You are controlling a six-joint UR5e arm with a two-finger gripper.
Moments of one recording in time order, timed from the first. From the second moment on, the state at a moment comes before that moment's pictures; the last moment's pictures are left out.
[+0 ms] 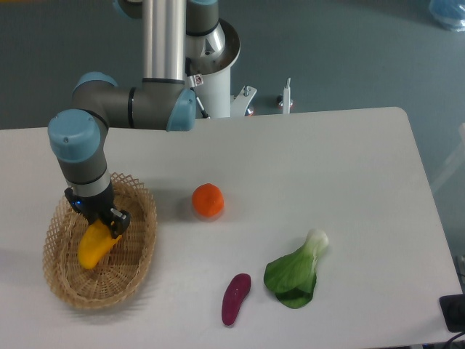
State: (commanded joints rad) arm 1.91 -1.98 -1.82 -0.76 1.53 0.43
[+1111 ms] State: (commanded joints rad) arm 1.98 -1.91 -1.75 -0.77 1.57 0.45
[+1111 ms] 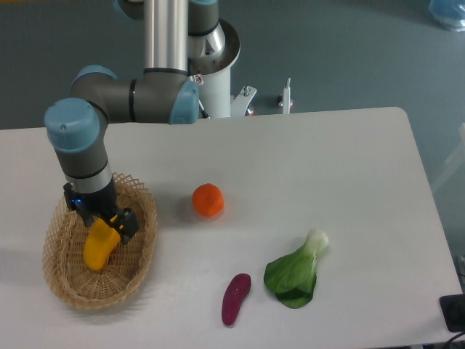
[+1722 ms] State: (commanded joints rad) arm 2.04 -1.86 -1.77 -0.78 1.59 0.51
